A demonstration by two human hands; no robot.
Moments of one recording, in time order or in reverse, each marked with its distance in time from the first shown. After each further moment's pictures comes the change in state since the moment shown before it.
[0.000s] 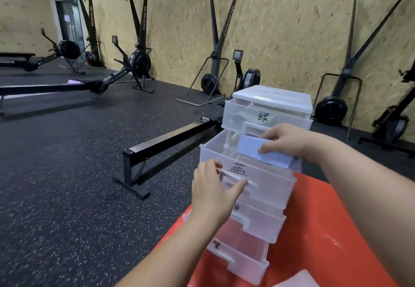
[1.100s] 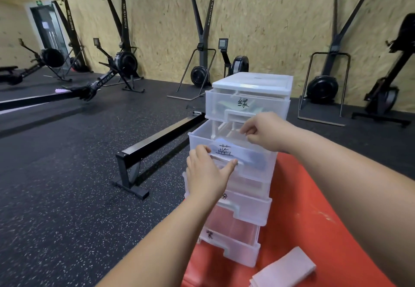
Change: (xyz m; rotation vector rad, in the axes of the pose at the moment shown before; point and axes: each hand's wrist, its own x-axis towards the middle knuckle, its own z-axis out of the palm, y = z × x) left_hand 0.023 0.018 0.026 0.136 -0.032 -0.089; right_hand -0.005 0.012 0.021 -0.267 0.221 -0.085
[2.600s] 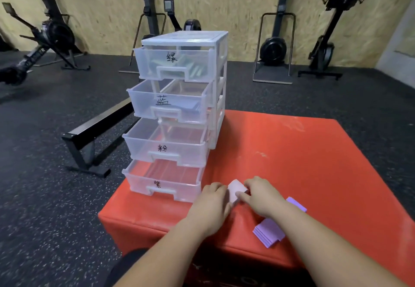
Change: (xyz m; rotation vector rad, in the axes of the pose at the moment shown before) left_hand -0.200 -0.025 0.116 0.206 -0.701 0.510; right_hand -0.264 0.101 0.203 0.101 -0.241 0.482
